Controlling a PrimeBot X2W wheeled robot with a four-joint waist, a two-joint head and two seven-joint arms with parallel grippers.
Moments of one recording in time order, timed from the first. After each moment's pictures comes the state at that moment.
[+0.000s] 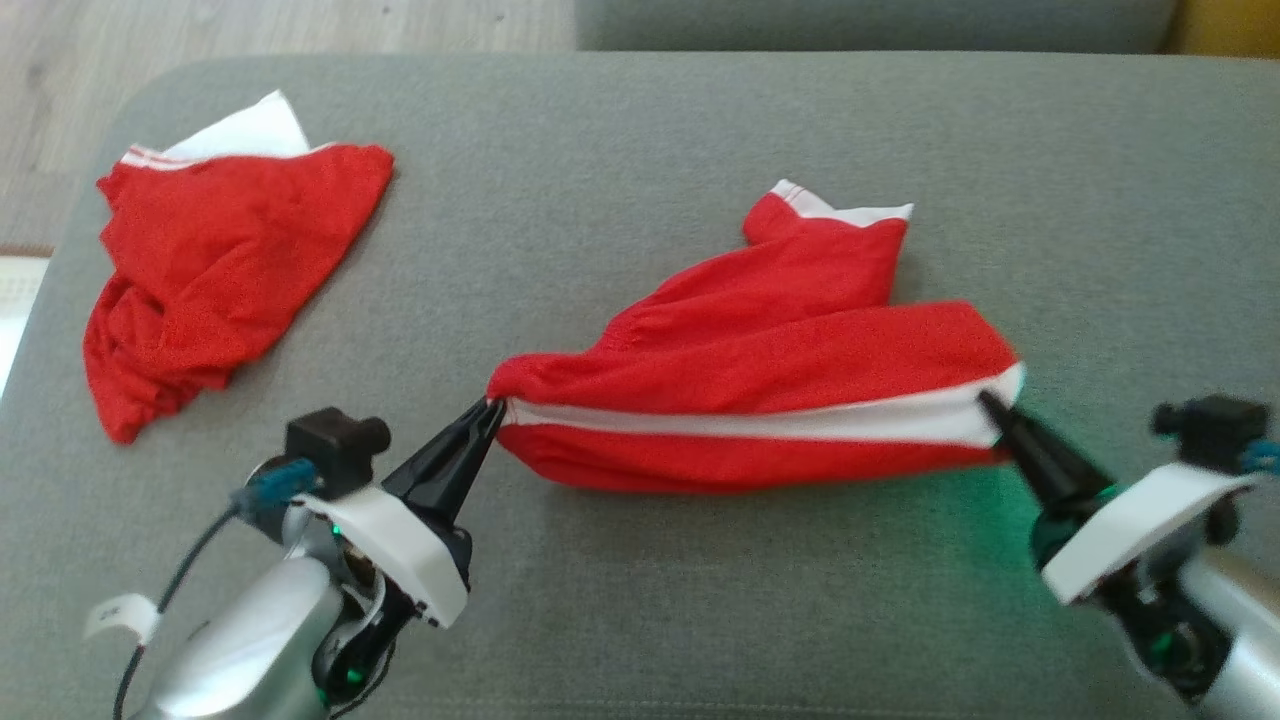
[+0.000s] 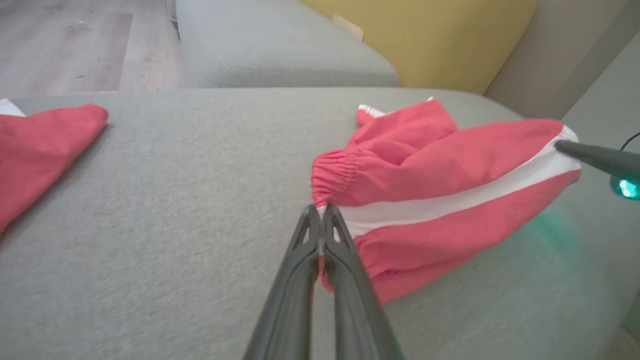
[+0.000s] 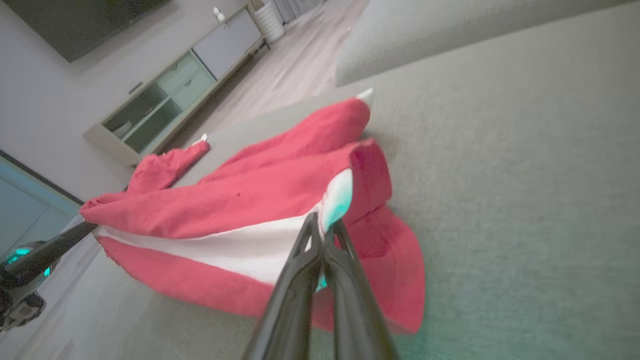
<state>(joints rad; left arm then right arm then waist) -0.40 0.40 -0.82 0.40 -0.69 -0.10 -0.25 -0.32 -0.64 0.81 0.32 1.15 0.13 -0.16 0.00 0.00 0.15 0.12</state>
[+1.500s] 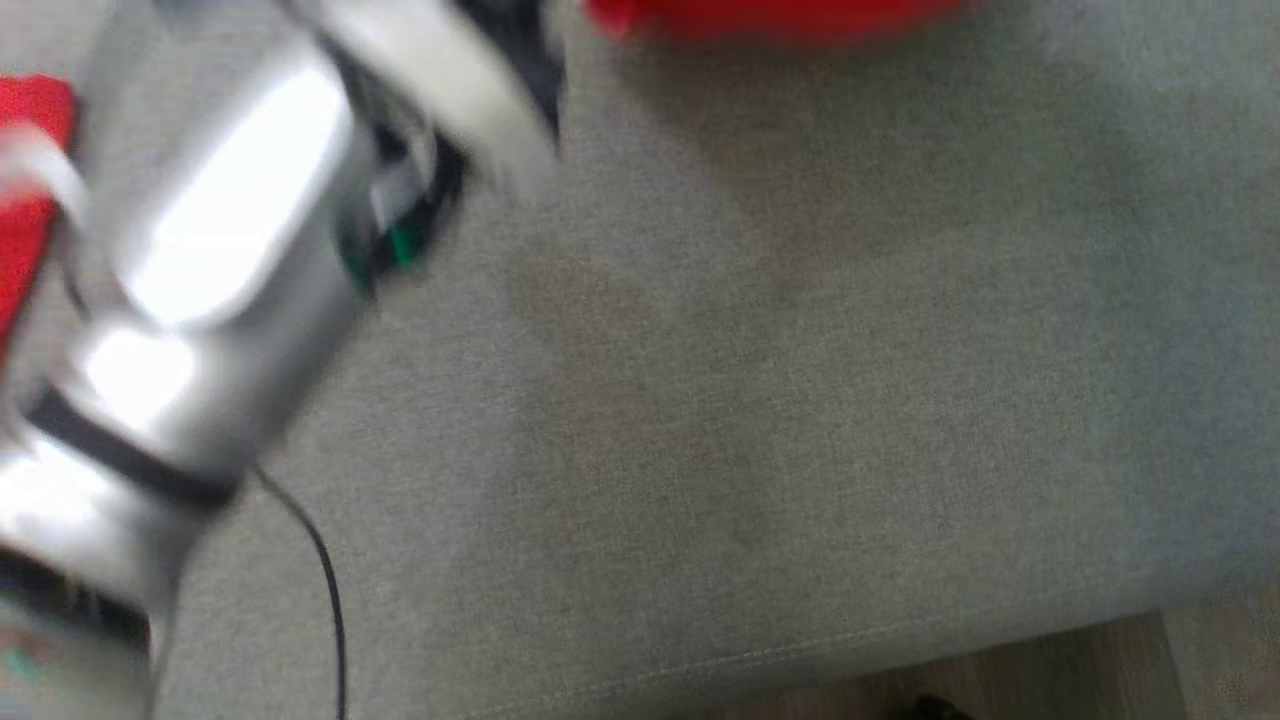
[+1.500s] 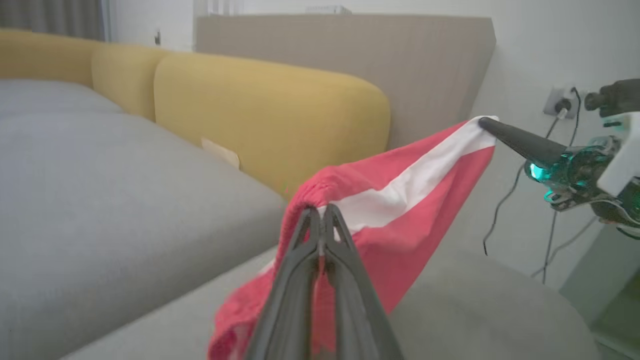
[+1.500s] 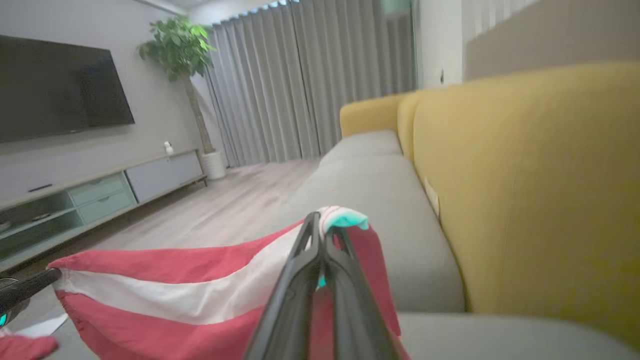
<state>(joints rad) -1.14 0.30 -0.91 0.42 -0.83 -0.13 -0.26 -0.97 -0.79 0.63 0.29 1.09 0.13 -0.24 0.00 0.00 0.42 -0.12</state>
